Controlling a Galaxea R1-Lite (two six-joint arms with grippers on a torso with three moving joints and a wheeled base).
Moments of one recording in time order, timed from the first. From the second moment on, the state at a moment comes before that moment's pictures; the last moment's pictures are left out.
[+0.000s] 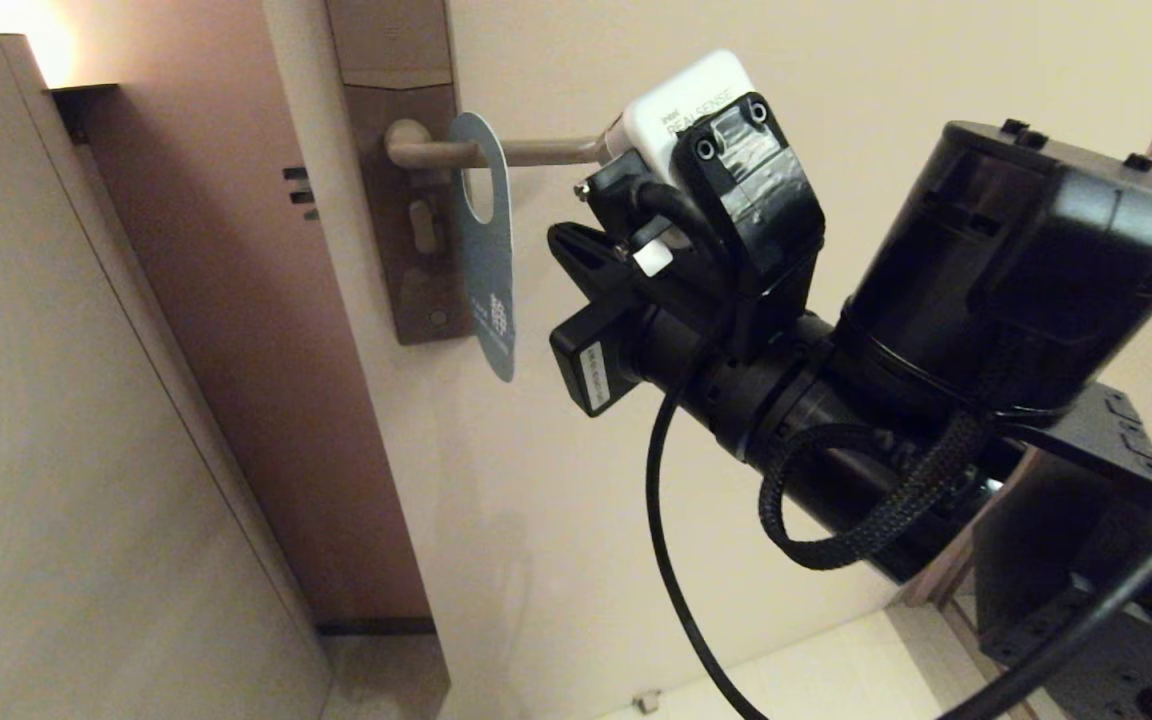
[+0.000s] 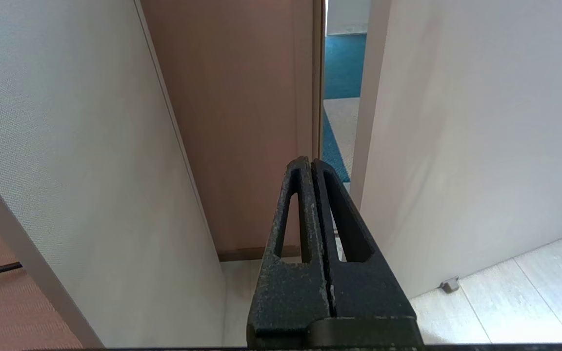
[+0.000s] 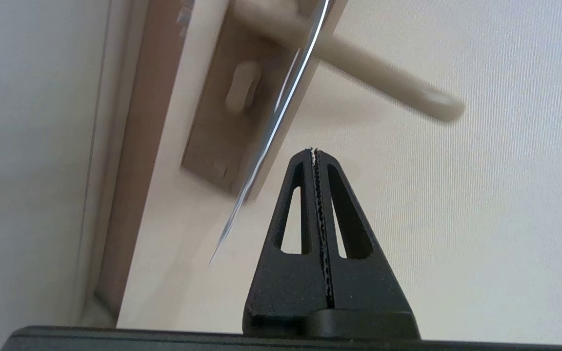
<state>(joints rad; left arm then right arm) -0.01 0.00 0.00 0.01 -0.01 0.02 0.97 1.78 -1.13 -0.86 -0.31 -0.42</state>
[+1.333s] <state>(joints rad) -0.01 0.00 0.00 0.01 -0.01 0.02 0.97 2.09 -1.43 -1.01 -0.31 -0.48</state>
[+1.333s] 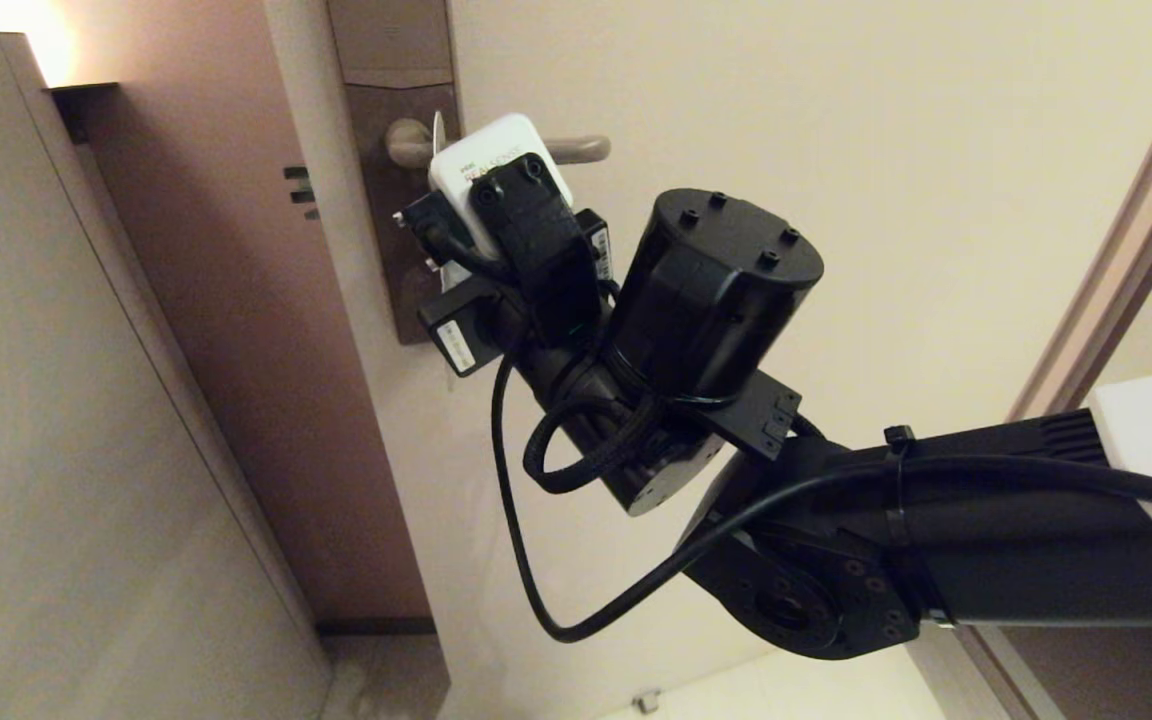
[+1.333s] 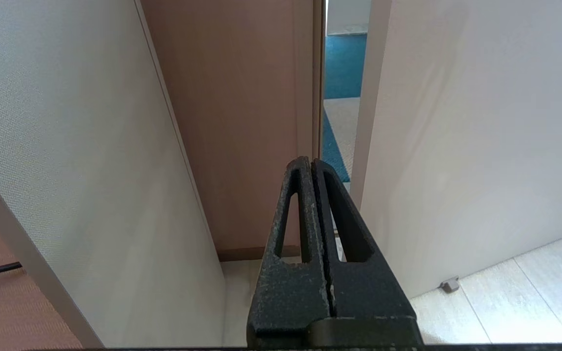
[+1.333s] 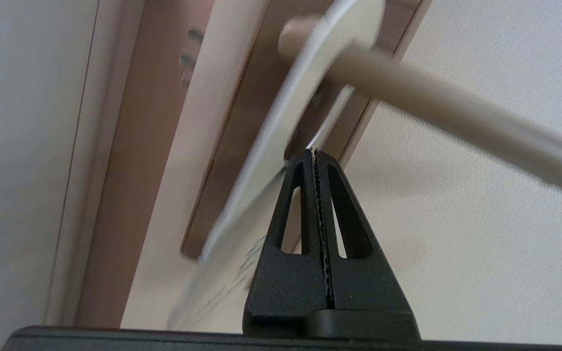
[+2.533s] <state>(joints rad) -0.01 0.00 0.00 0.01 -0.01 0.02 1.04 2.17 -1.50 -1.10 -0.28 -0.56</state>
